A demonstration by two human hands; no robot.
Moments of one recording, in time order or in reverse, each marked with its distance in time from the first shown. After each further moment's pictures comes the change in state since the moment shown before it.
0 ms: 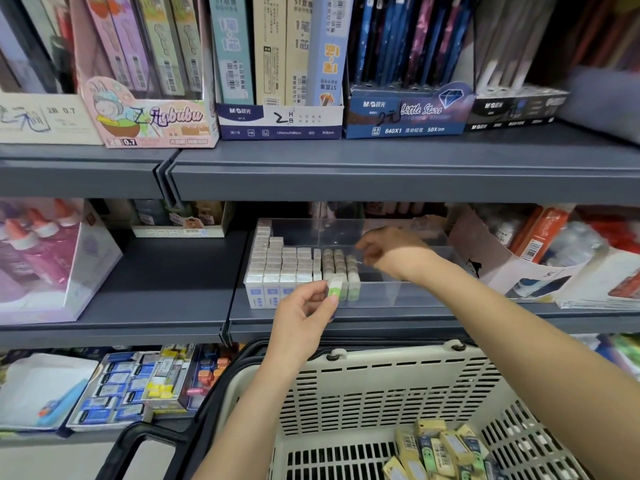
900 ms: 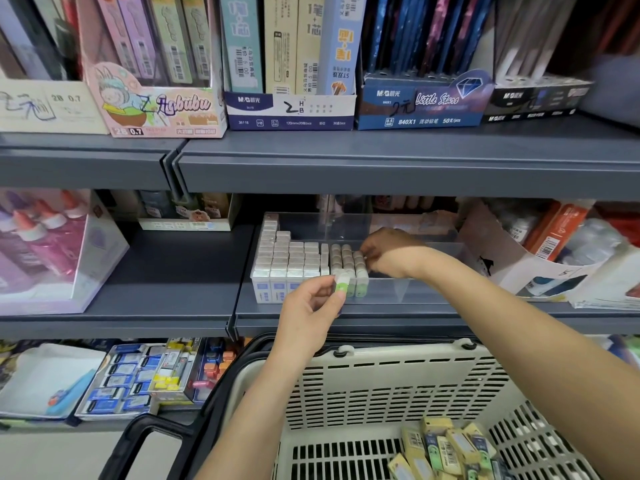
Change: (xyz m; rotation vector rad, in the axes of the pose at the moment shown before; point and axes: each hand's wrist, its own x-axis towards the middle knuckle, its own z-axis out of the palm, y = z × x) left_hand -0.001 0.004 0.000 -0.037 -0.014 0.019; right_hand 0.012 -0.008 0.010 -0.080 -0.078 -0.047
